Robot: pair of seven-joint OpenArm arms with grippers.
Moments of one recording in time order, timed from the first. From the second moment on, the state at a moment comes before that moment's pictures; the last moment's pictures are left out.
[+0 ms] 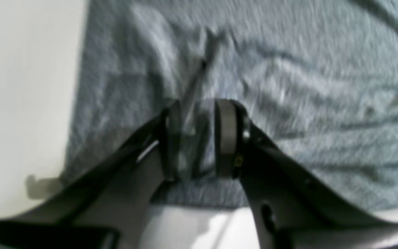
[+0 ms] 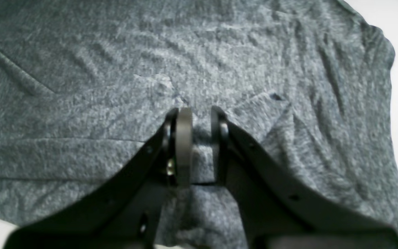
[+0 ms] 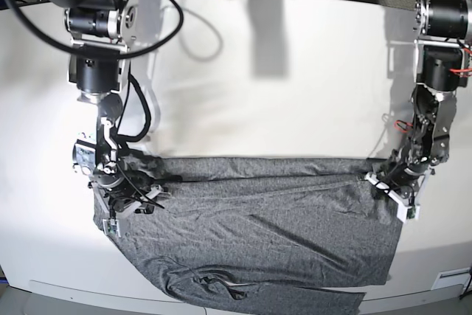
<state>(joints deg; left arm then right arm) -25.3 -17.6 6.0 43.6 -23.0 -11.5 17.9 24.6 8.6 11.8 53.6 5.9 19.4 -22.6</state>
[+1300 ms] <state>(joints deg) -3.9 -22.6 5.3 57.7 -21.3 -16.0 11.6 -1.8 10.6 11.7 75.1 9.0 20.9 -26.1</state>
